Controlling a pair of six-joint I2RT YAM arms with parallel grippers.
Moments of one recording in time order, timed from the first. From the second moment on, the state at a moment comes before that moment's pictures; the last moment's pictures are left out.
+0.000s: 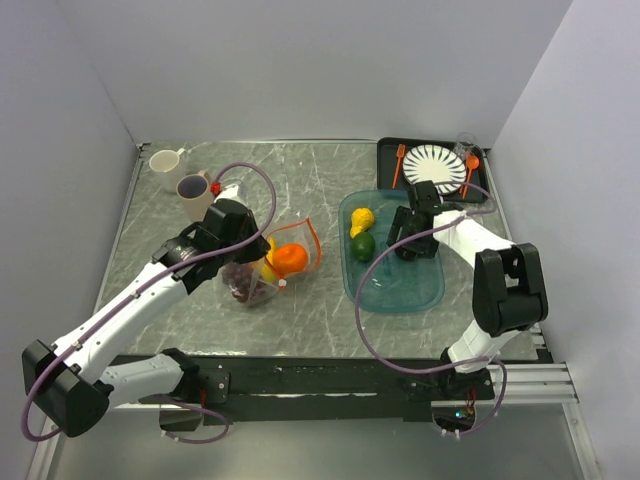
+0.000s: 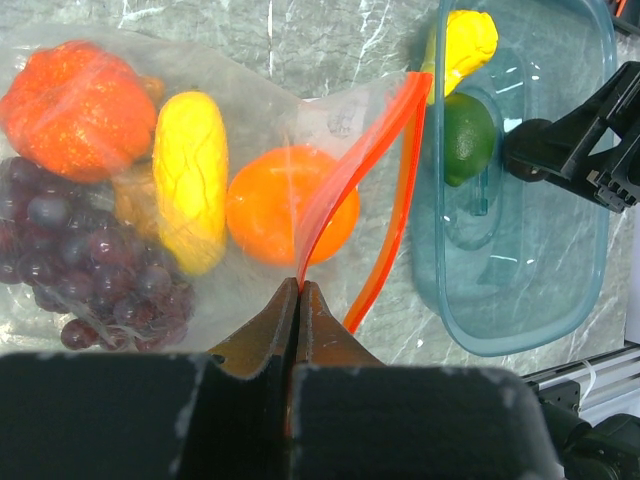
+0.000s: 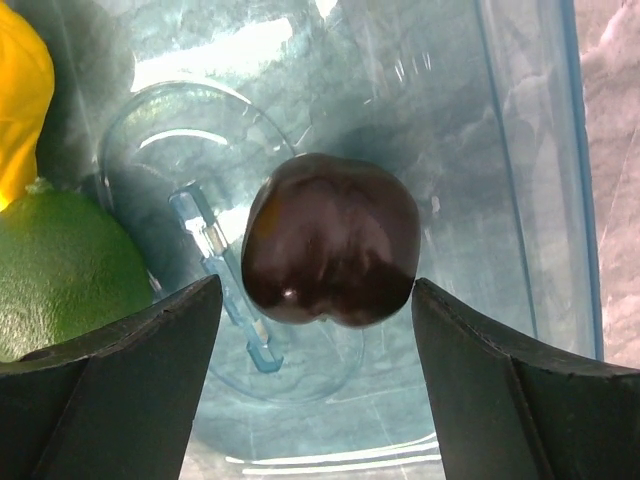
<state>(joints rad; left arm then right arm) -0.62 1.10 1.02 -0.59 -0.15 -0.75 0.18 1.64 1.06 -0.56 0.09 0.51</state>
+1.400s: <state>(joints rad) -0.62 1.10 1.02 -0.59 -0.15 -0.75 0.19 1.64 1.10 -0.57 0.05 0.47</state>
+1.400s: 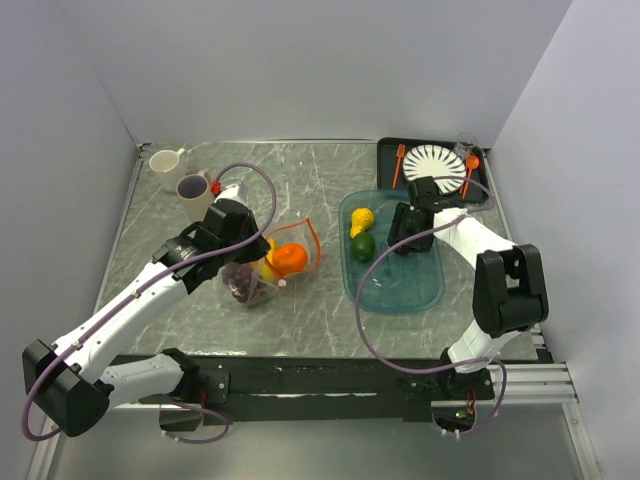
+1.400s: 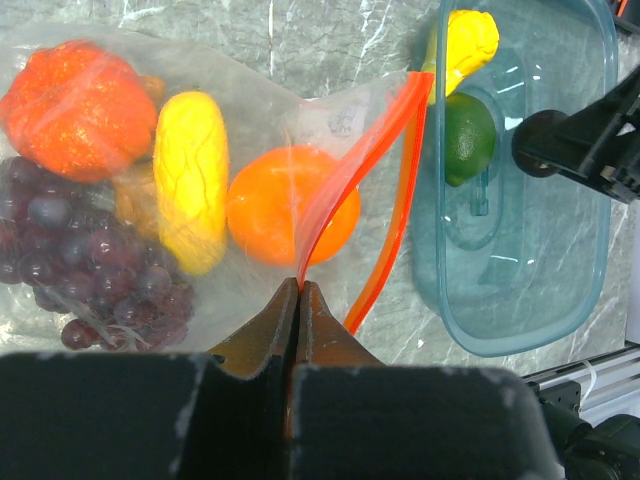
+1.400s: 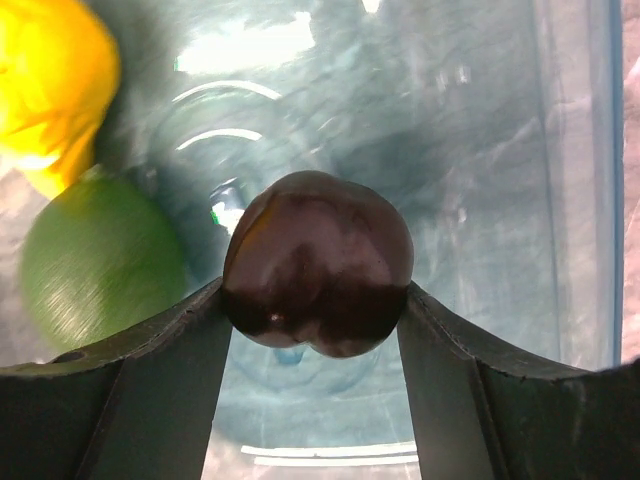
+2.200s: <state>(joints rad) -0.62 1.09 1.02 -0.59 -0.15 -0.75 0.38 1.40 1.09 -0.60 -0.19 0.52</state>
